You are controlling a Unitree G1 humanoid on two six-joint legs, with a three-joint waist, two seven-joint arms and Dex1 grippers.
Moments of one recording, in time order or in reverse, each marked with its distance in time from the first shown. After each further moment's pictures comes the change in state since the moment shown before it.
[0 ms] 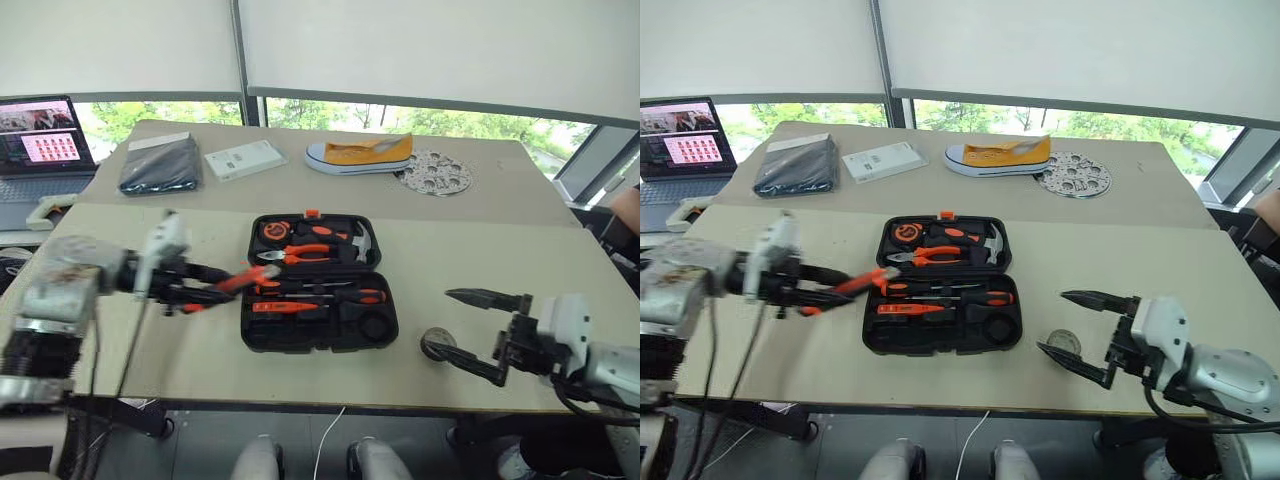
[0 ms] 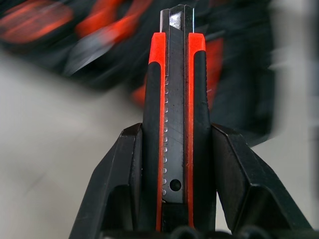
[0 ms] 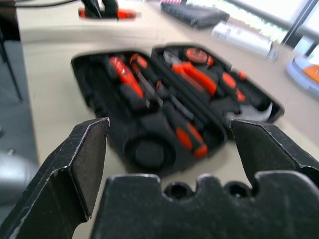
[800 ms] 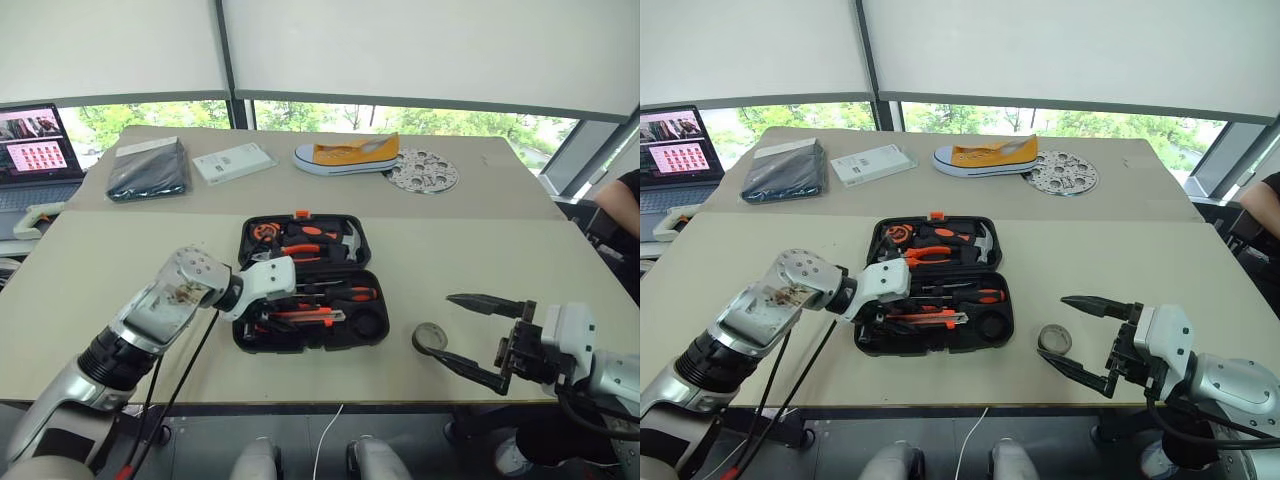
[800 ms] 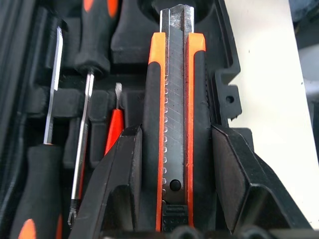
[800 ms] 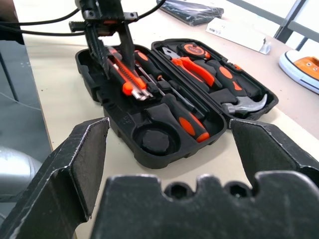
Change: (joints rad) left arm -0.081 -0.100 -0.369 -0.218 0.201 0.130 0.264; right arm 0.051 0.015 -0.008 -0.063 0.006 -0.004 -0.045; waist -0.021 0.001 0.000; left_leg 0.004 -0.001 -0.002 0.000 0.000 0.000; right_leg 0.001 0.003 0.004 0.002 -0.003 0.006
